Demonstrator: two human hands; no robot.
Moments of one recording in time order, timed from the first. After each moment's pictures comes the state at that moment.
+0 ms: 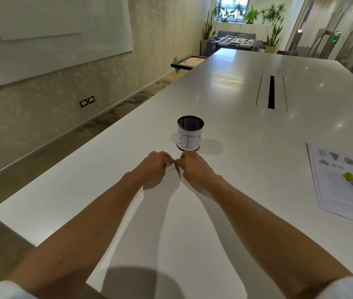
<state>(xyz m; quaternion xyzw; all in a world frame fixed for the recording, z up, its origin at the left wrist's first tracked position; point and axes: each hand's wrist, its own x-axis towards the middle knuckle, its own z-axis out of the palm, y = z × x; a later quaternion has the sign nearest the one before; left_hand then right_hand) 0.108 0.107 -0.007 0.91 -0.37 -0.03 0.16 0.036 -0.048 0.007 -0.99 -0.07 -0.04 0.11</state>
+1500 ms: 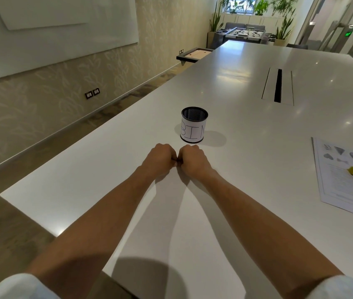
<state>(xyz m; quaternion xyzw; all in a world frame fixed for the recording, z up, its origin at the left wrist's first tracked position) 0.077 0.092 0.007 0.94 -0.23 -0.06 0.22 0.029 -0.024 0.011 -0.98 0.05 -0.03 0.18</state>
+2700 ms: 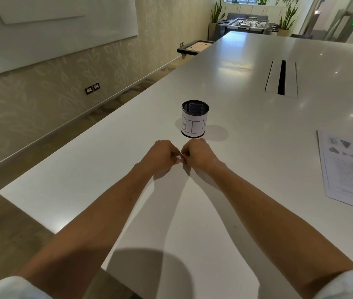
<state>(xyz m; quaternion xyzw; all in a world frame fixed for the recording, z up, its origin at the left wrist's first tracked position) 0.079 0.096 -0.003 0.92 -0.27 -0.05 0.26 0.032 -0.043 0.011 -0.98 0.00 -0.03 0.21</state>
